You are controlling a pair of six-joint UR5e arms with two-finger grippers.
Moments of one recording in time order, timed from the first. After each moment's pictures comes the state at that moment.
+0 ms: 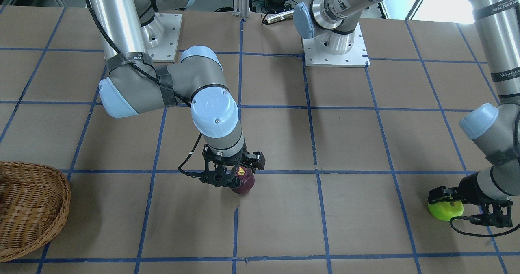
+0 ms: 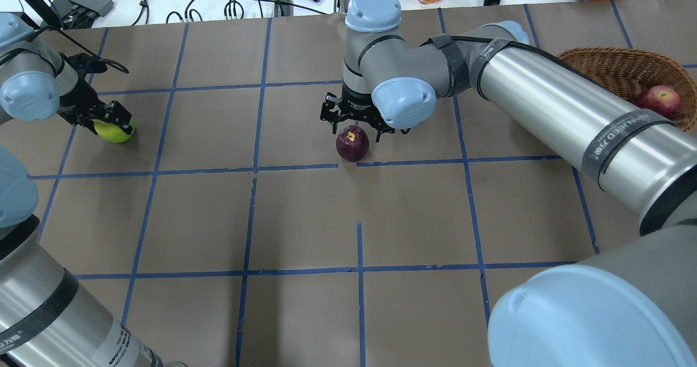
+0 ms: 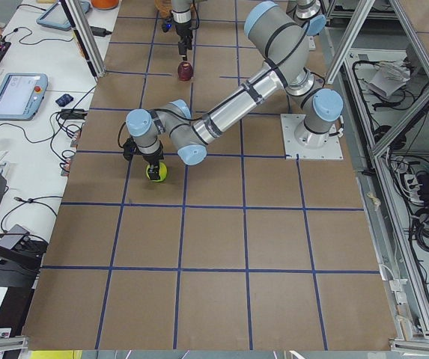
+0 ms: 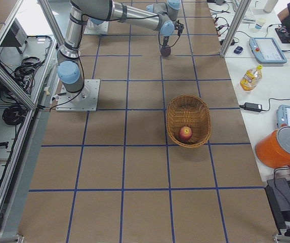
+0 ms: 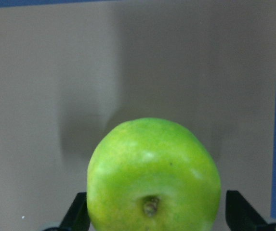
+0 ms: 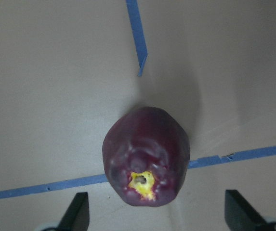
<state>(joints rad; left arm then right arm) -1.07 -2.22 -1.47 -1.07 1.57 0.59 1.90 -1.03 1.49 -2.01 -1.43 0.53</state>
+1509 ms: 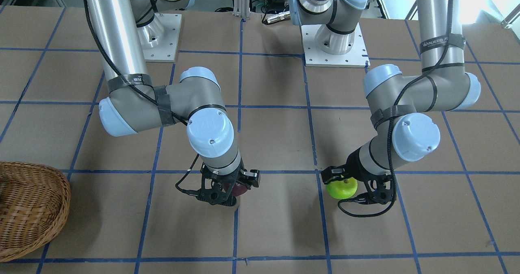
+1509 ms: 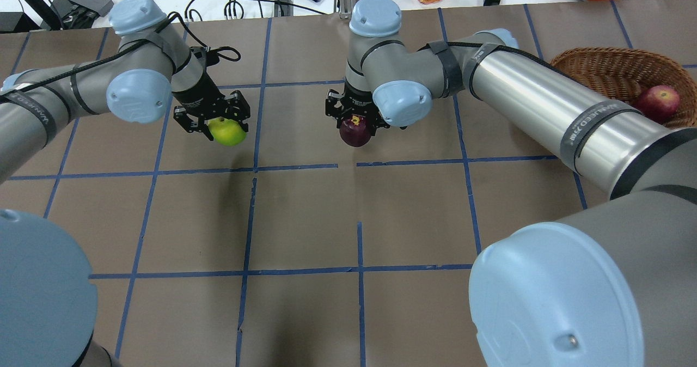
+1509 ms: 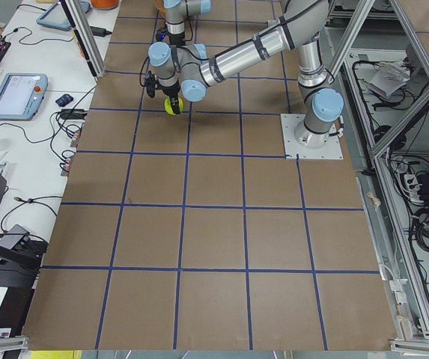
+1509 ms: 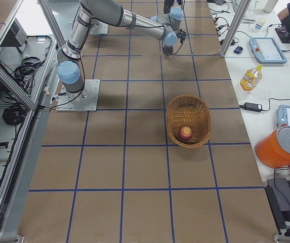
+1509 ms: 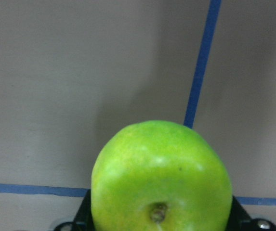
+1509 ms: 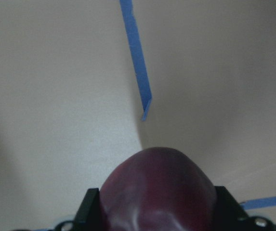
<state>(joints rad) -1.48 -2.02 -1.66 -1.13 1.44 -0.08 1.86 -0.98 1.43 -2.04 -1.44 0.52</state>
